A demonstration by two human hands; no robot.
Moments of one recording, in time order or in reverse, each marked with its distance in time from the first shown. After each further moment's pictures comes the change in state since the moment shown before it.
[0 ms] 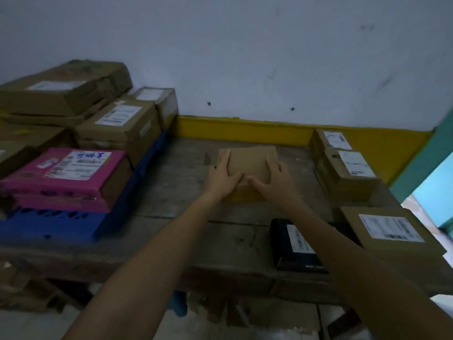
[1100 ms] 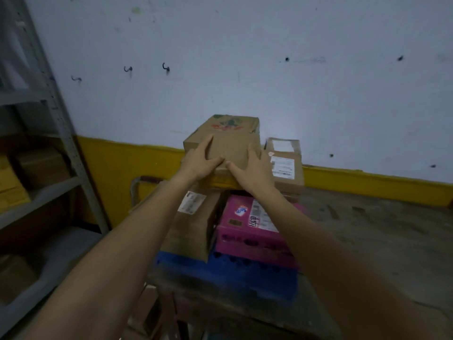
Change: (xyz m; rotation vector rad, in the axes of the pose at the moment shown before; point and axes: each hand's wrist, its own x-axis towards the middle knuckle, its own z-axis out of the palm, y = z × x) left_hand 0.014 -0.207 -0.465 0.154 0.385 0.092; right_hand 0.040 -0.452 0.221 0.074 0.088 -0.249
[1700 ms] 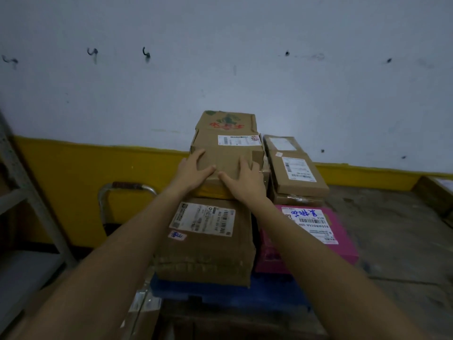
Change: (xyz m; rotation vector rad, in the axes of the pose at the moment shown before) left_hand 0.069 -0.106 -0.019 -0.133 -0.185 0.008; right_hand 0.036 -0.056 0.097 -0.067 -0.033 0.223
